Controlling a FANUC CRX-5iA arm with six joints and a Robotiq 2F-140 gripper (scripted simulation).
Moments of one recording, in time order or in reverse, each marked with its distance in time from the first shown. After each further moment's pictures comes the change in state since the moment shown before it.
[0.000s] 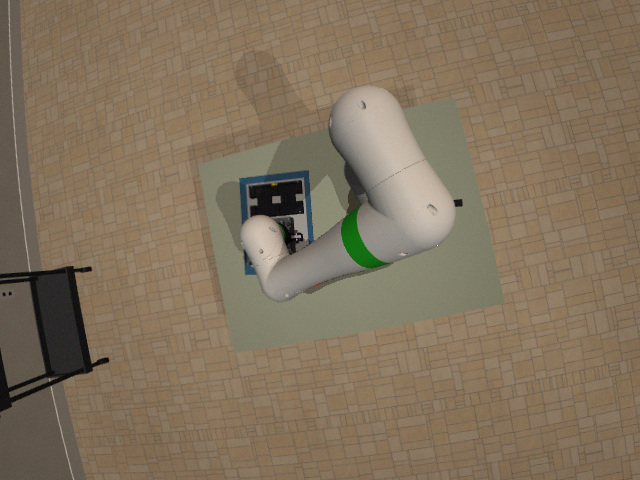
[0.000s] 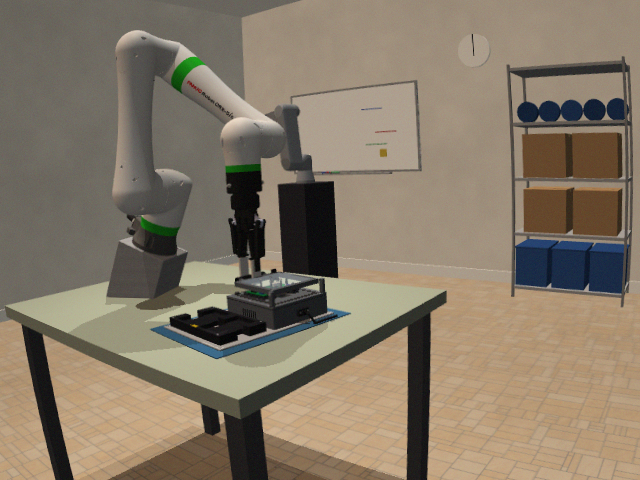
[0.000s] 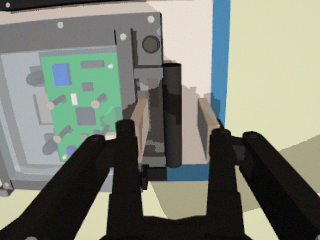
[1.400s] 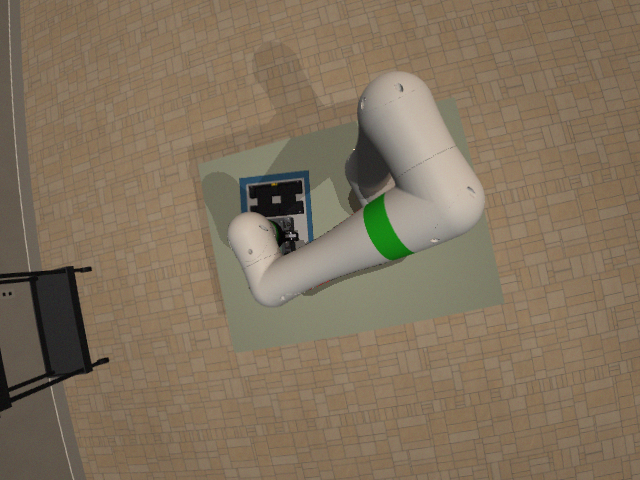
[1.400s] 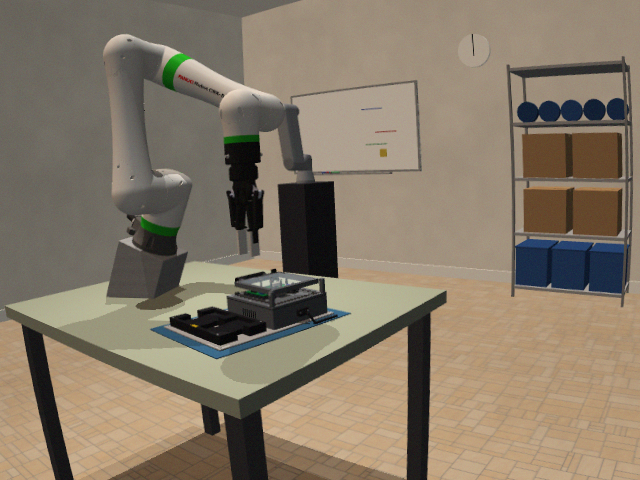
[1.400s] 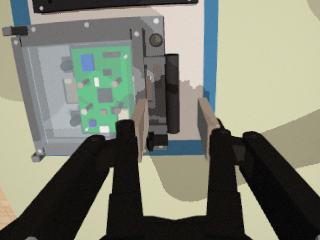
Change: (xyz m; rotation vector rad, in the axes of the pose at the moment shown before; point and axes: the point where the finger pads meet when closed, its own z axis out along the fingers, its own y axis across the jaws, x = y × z) arm 0.000 0.000 -0.074 0.001 0.000 0.000
